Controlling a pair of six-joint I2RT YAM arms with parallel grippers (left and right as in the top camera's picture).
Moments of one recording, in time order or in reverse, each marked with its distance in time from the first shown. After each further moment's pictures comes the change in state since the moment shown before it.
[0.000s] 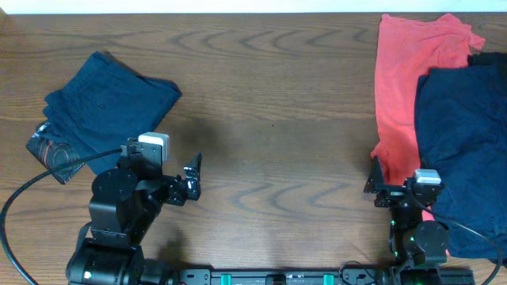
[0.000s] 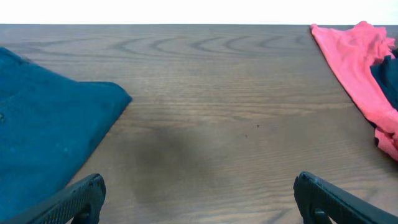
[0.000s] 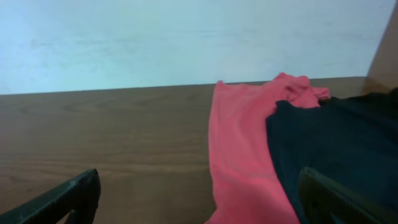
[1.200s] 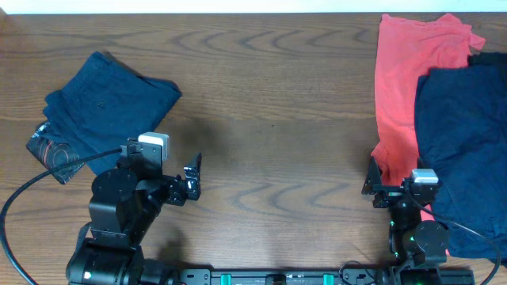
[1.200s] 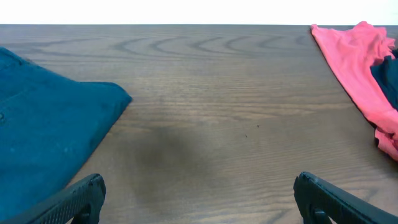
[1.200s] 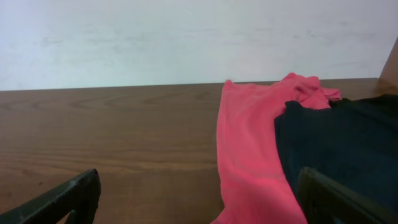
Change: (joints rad) left arm 0.000 -0.006 -0.001 0.000 0.000 0.000; right arm 0.000 0.000 0.000 -0.003 -0.033 -0.003
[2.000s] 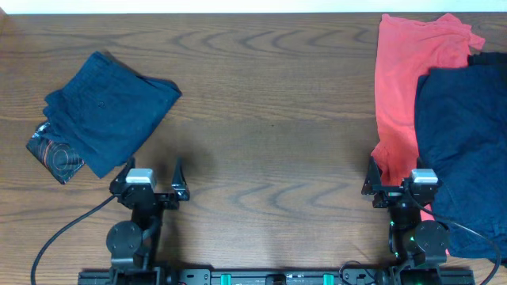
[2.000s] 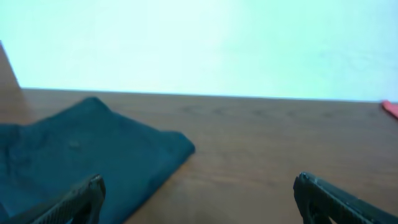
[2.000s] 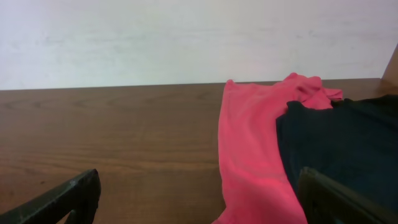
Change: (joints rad) left arm 0.200 -0.545 -0.705 0.615 -0.068 0.047; right arm 0.000 0.000 0.000 -0.001 -0.004 0.000
